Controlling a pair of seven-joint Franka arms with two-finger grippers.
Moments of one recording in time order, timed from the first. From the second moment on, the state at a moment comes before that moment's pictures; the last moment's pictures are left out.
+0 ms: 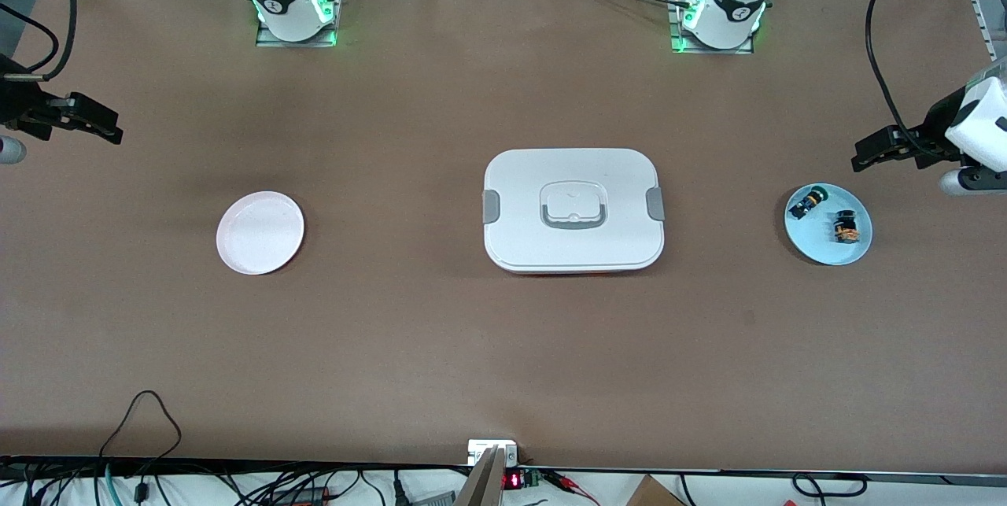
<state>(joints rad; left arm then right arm) 0.08 0.04 -0.03 -1.70 -0.01 1.68 -0.01 -0.01 0.04 -0.03 -1.58 -0.06 1.56 -0.01</state>
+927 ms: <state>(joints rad) 0.09 0.04 -0.03 -1.71 -0.01 1.68 0.00 -0.01 0.04 -0.03 -1.58 -0.06 1.56 -0.01</state>
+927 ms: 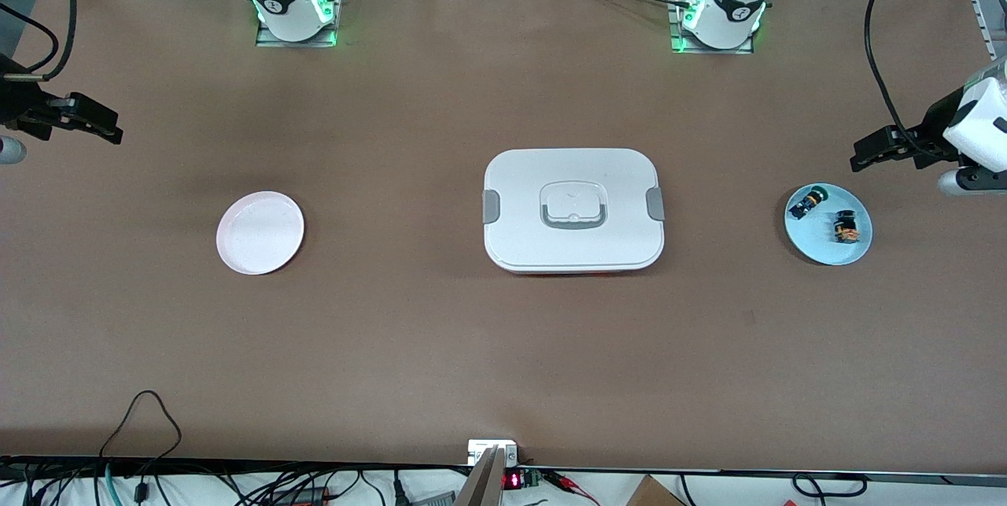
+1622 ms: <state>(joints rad) 0.24 0.21 -0.02 -1.78 -0.01 1.89 0.75 0.01 0.05 -0.03 -1.58 -0.06 1.56 -0.01</state>
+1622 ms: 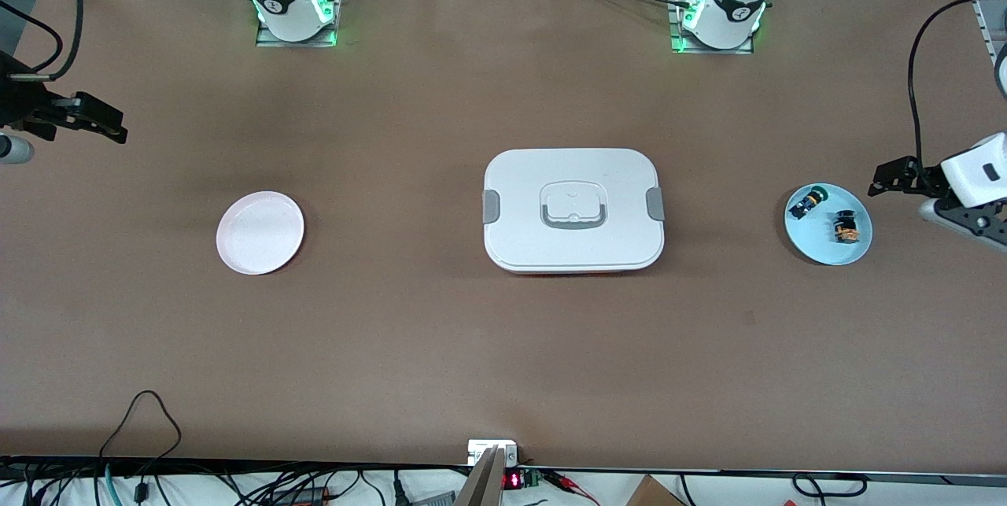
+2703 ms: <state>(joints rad) 0.39 0.44 -0.02 -1.95 -0.01 2.27 1.78 0.09 0.08 -0.02 -1.58 0.00 1.56 -0.01</state>
